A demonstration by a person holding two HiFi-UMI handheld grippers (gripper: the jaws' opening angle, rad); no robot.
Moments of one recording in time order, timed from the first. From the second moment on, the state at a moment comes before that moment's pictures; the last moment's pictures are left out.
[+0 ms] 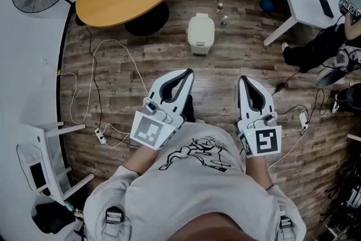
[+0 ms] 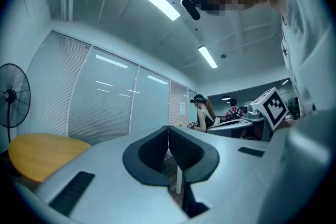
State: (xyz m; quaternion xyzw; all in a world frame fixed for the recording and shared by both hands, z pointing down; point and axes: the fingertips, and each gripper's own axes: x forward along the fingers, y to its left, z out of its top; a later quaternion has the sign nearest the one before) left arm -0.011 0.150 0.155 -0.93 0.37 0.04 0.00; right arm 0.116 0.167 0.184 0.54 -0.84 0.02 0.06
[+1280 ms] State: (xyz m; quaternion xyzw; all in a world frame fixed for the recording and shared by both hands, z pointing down) left arm -0.068 -0.131 0.166 -0.94 0.34 0.03 -0.02; right arm 0.051 -0.119 0.191 0.56 -0.82 0.03 0.08
